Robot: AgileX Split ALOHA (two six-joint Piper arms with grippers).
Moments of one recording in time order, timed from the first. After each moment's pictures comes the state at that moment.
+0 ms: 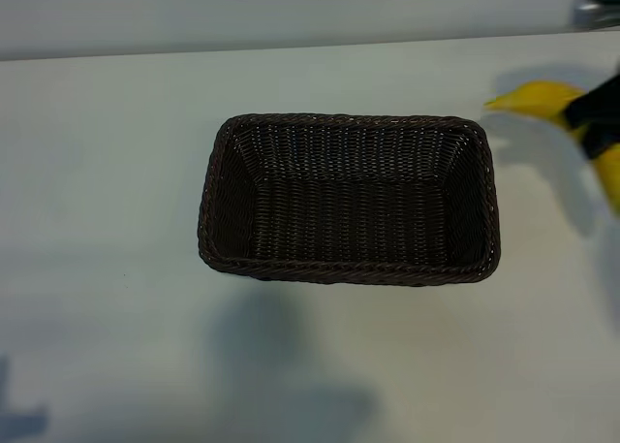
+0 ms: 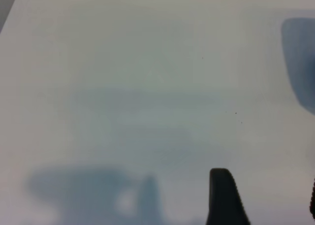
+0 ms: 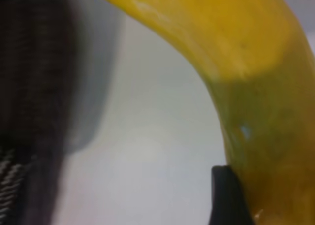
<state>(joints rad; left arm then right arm) 0.00 -0.01 -0.50 0.03 1.05 -0.06 0.11 1.71 -1.28 0.14 1.04 -0.27</state>
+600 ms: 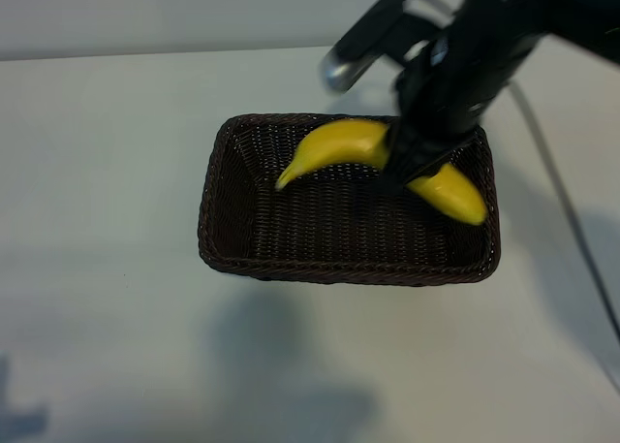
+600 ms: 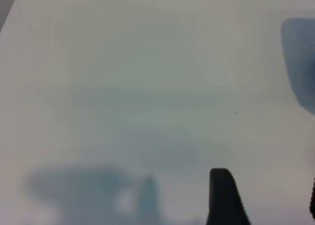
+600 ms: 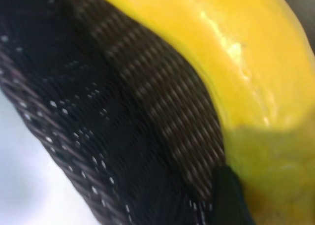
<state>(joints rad) 0.00 -0.01 -0.50 0.03 1.05 -0.06 0.61 1.81 -1.46 0.09 1.00 -0.45</state>
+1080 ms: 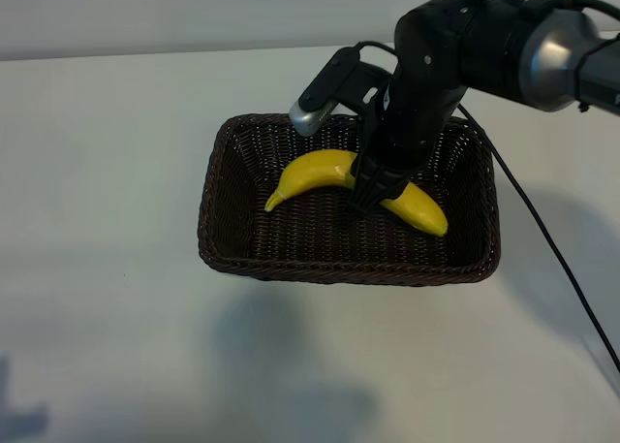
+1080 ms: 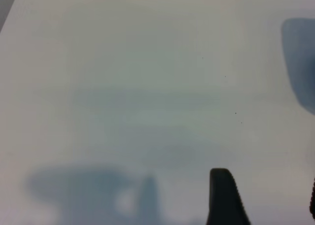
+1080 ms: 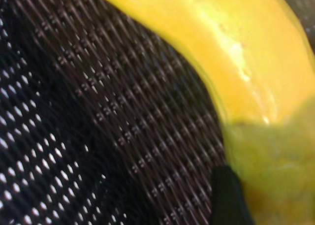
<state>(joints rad) 0.00 -0.01 -0.50 0.03 1.05 -0.06 0.62 1.98 -1.46 0.06 0.85 -0.41</state>
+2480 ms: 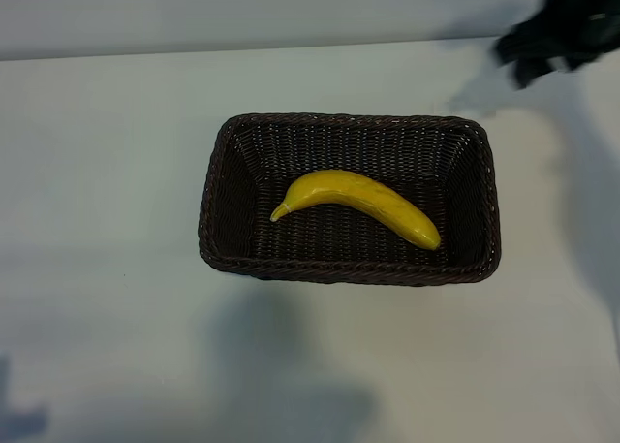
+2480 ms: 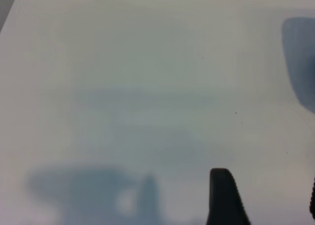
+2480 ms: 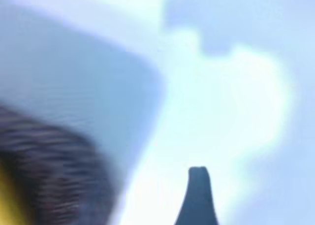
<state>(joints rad) 0.00 -0.01 -0.50 0.03 1.05 -0.06 0.12 1.94 -1.62 0.06 1.01 -0.17</state>
